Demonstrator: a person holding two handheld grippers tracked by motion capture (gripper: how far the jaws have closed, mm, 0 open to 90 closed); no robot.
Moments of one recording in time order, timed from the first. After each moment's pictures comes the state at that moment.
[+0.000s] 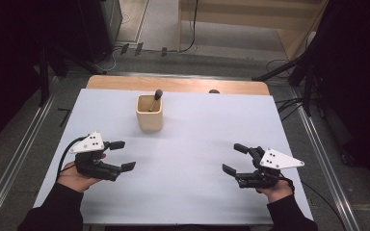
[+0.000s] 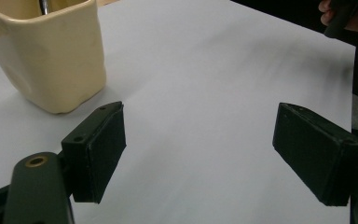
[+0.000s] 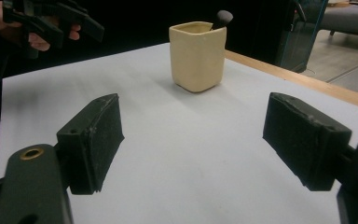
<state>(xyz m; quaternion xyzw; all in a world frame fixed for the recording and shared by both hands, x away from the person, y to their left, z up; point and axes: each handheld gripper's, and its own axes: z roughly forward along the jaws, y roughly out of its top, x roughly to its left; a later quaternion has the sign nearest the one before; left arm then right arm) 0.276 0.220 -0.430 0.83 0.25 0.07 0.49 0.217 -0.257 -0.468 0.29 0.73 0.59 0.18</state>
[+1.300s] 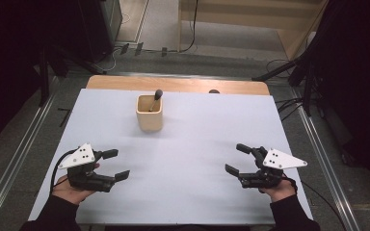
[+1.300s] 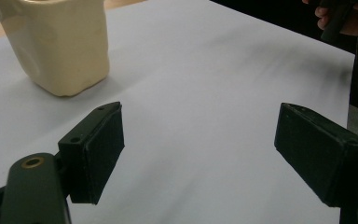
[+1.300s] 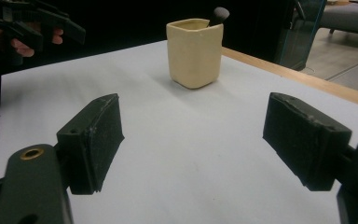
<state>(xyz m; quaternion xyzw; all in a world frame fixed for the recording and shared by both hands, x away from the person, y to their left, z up) 0.250 0.237 -0.443 0.81 0.26 0.08 0.51 0.217 -0.265 -0.470 0.29 0.74 0.58 0.18</state>
